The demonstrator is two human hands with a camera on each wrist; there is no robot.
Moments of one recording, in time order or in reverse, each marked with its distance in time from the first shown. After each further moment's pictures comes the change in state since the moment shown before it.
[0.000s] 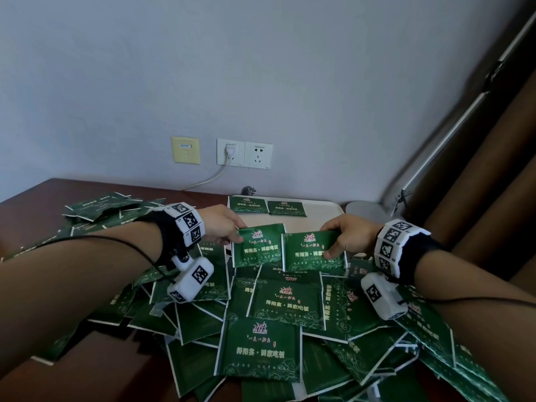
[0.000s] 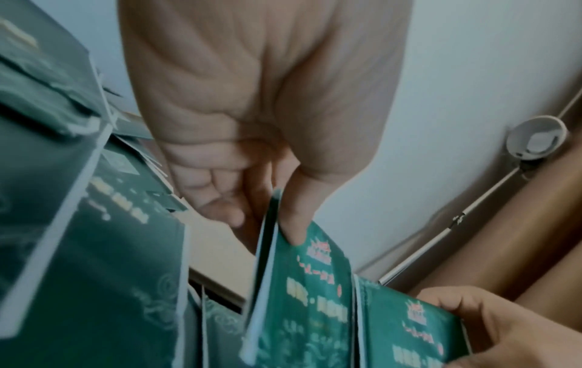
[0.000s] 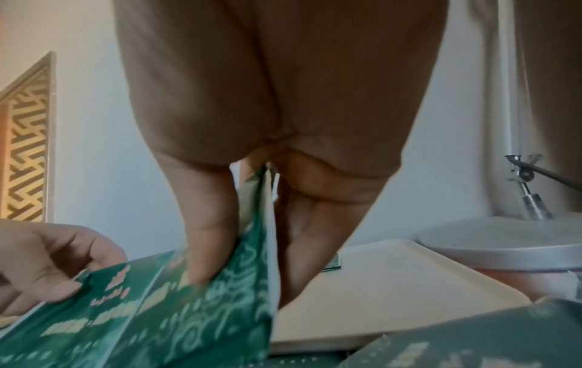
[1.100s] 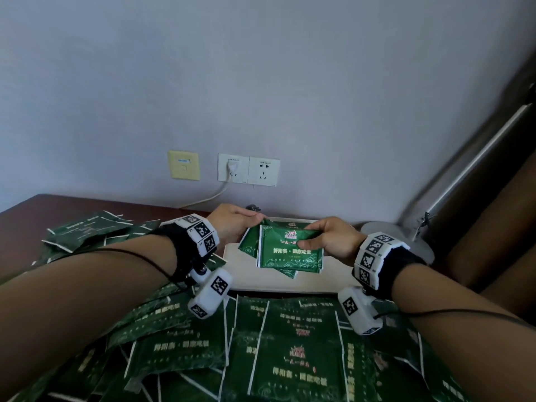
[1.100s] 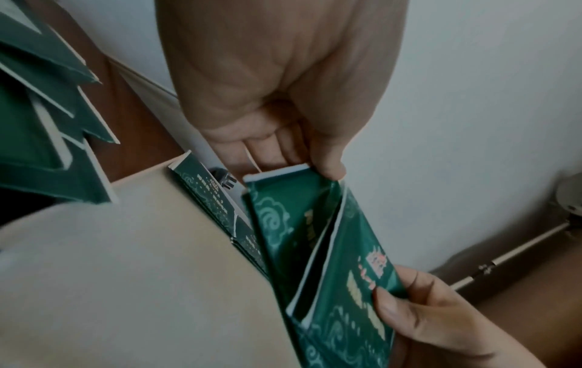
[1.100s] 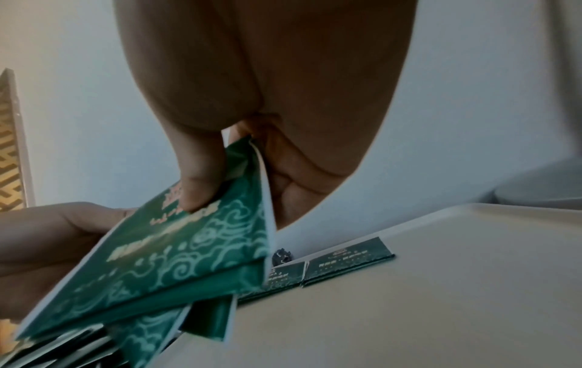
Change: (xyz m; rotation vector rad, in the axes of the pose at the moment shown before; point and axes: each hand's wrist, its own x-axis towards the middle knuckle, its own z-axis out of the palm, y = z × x) left_hand 0.079 0.016 -0.013 -0.679 0.186 0.129; right_hand 0.099 -0.020 0.004 0.485 0.114 -0.112
